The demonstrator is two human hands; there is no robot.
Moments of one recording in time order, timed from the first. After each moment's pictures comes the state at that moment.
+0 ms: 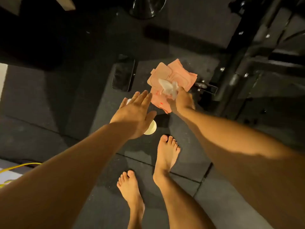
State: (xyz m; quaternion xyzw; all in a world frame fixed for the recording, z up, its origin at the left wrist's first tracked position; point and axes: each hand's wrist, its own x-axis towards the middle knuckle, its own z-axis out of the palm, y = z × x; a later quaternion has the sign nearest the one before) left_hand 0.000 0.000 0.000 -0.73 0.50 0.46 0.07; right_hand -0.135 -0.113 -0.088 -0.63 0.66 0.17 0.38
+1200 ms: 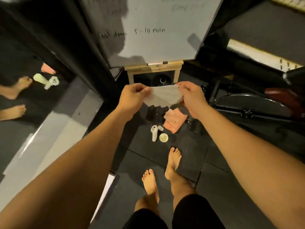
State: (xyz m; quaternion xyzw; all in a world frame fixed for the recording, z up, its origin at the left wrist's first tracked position) left_hand 0.072 0.098 0.477 -0.77 0.24 0.37 -0.46; right_hand -0.079 -0.033 0.454 -0.60 0.53 -0.13 0.59
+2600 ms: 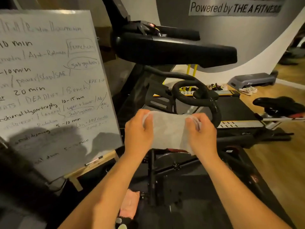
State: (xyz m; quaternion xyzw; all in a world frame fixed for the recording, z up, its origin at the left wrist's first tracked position) left_hand -0.238 -0.035 0.779 -0.62 0.56 0.12 -0.53; right_hand -0.412 -0.059 0.782 -0.59 0.56 -0.52 0.25
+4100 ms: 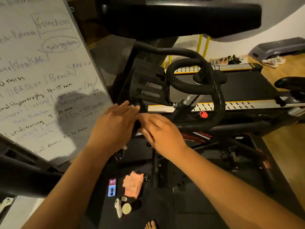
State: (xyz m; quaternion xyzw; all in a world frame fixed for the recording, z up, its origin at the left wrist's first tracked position) left_hand -0.235 -0.087 0.784 -0.64 0.76 -0.11 -0.10; right_hand -0.394 -0.140 0.716 -0.89 0.30 -0.35 0.02
